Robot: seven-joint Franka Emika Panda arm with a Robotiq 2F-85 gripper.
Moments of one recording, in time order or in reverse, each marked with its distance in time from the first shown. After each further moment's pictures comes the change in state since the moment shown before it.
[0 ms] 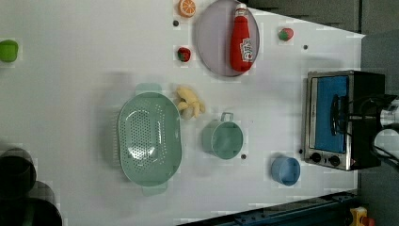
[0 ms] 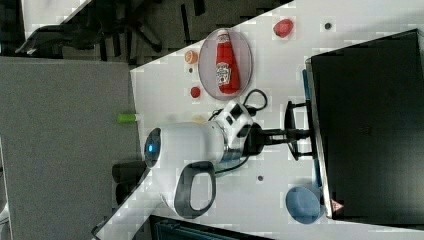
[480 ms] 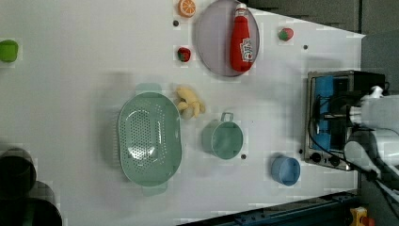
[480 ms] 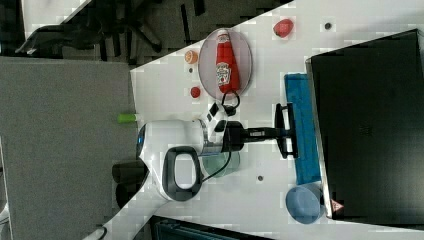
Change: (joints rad) arm 0.057 0.038 0.113 -0.053 -0.260 -0.004 0.321
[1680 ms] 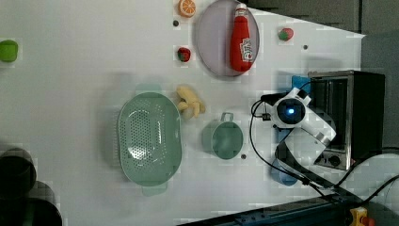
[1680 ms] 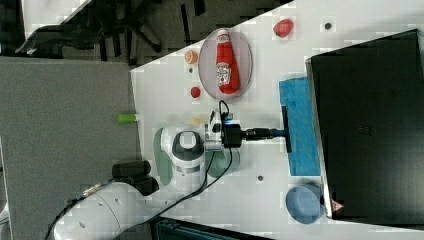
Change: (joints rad) arm 0.209 0.362 0.078 0.080 -0.416 -0.047 0.683
